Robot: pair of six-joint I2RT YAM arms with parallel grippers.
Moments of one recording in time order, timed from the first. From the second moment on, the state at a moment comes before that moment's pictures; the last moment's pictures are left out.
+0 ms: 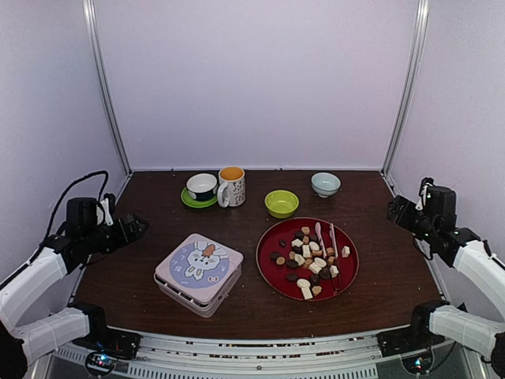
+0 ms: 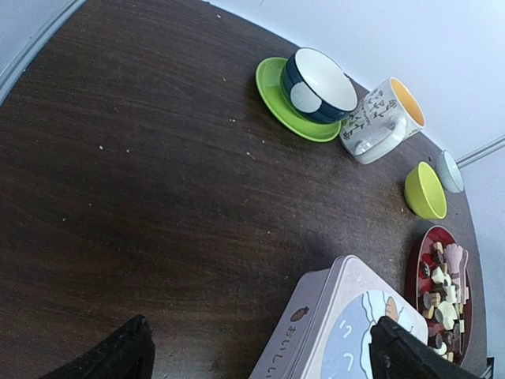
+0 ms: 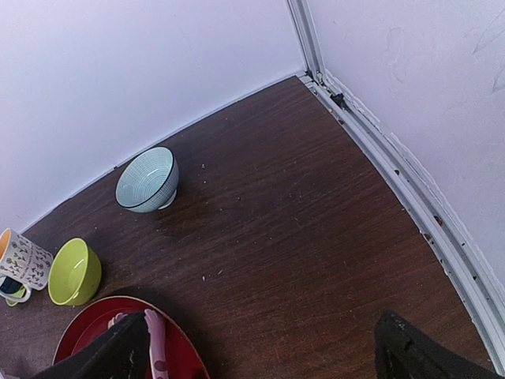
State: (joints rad) left arm -0.12 0.79 0.48 -0.29 0.23 -0.51; right arm 0.08 0.79 0.53 -0.20 0.17 0.47
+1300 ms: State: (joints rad) left arm -0.27 1.22 0.47 -0.11 0.60 -0.47; right arm 0.45 0.96 0.47 -0.02 -0.29 0.64
